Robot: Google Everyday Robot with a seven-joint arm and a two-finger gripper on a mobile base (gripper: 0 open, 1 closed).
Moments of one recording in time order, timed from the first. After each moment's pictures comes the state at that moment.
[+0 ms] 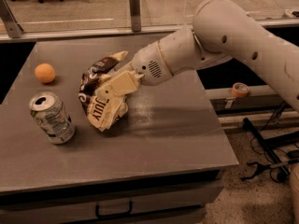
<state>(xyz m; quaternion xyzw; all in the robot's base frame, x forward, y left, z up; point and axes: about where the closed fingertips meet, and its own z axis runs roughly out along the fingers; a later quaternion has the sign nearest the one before) 0.503 0.087 0.919 -0.51 0.69 0.42 0.30</state>
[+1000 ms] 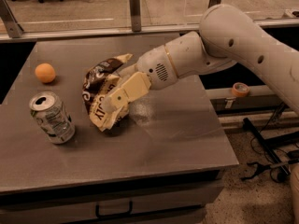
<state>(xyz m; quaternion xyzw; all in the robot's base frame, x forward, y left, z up) 0.484 0.082 0.922 -0.51 0.67 0.47 0.28</state>
